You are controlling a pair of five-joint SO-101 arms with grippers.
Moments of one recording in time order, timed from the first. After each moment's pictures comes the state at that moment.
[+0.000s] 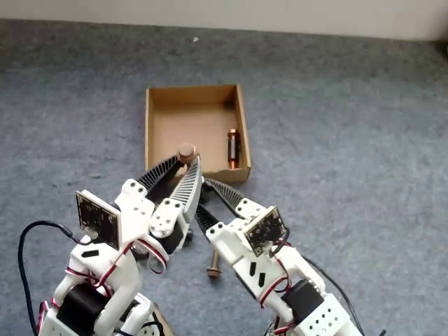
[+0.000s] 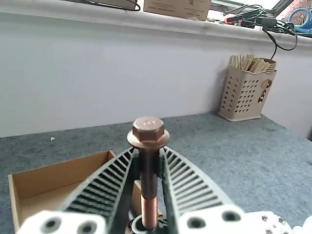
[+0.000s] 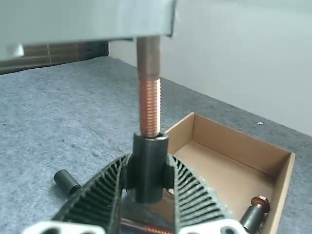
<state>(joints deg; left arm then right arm) 25.0 -98.6 69.1 39.3 13.2 -44.7 -98.3 96.0 13.8 6.4</state>
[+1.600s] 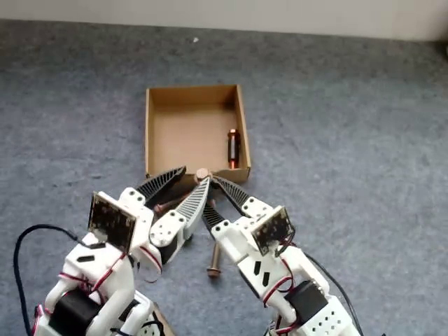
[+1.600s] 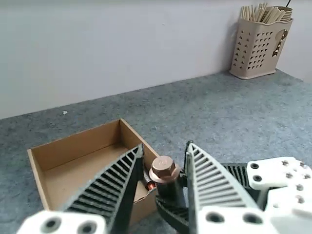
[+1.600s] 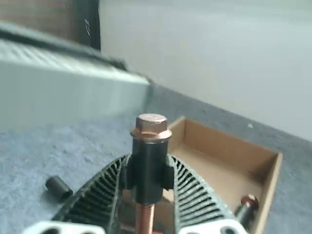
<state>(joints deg) 24.7 -99.3 65.1 53.7 6.1 -42.1 -103.1 96.0 19.0 6.3</state>
